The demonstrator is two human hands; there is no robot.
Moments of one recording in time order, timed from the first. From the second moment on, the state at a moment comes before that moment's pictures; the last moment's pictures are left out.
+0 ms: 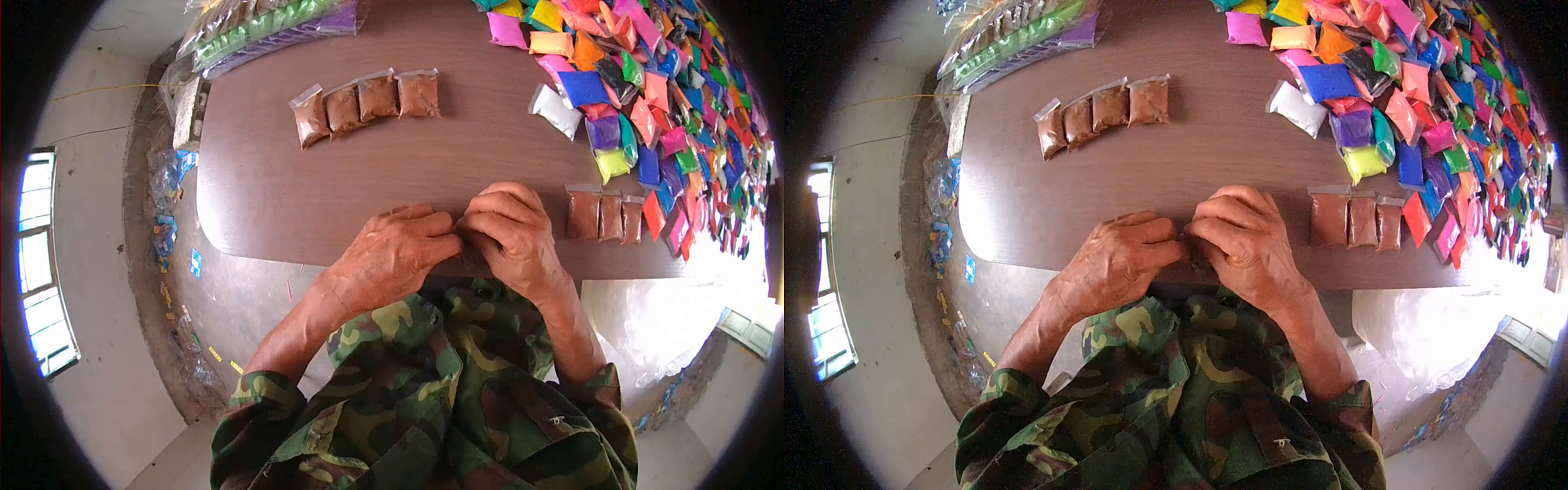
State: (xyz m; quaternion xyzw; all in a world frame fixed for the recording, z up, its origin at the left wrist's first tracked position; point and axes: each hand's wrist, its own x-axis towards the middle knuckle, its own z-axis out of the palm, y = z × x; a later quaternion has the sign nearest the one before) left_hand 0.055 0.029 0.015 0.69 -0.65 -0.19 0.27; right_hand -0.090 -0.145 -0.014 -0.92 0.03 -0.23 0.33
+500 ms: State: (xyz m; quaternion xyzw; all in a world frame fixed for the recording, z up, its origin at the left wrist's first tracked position) left_hand 0.054 0.102 0.022 0.80 -0.35 -0.23 0.43; right_hand -0.088 -0.142 -0.015 -0.91 0.05 -0.25 0.32
